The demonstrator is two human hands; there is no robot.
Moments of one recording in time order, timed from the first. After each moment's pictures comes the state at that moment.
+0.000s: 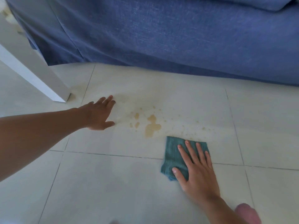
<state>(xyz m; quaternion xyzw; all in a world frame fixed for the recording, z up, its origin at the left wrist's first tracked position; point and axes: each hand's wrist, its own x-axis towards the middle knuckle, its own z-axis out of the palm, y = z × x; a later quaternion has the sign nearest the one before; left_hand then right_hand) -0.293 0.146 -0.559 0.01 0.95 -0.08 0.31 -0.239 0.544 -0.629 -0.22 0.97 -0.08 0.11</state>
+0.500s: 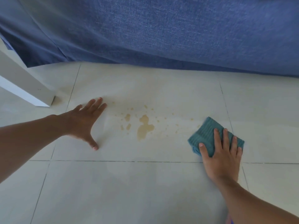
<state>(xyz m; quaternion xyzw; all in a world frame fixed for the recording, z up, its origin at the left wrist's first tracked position) -0.295 0.138 -0.568 0.03 0.92 -0.03 0.38 -0.302 0.592 -0.641 0.04 1.00 -0.05 0.06</state>
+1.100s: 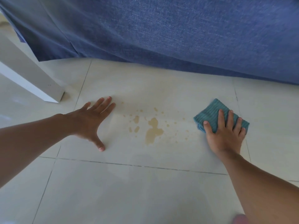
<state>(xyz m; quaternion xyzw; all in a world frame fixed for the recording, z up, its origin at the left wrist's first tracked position) -0.294 0.132 -0.574 0.03 0.93 0.00 0.38 -0.401 0.554 -0.641 0.04 1.00 -0.03 0.07</state>
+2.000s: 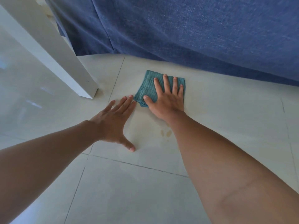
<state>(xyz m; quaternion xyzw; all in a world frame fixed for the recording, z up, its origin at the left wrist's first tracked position) -0.273 0.104 -0.593 0.00 0.96 0.04 0.26 -0.421 0.255 -0.635 -0.27 0.96 -0.05 0.12</state>
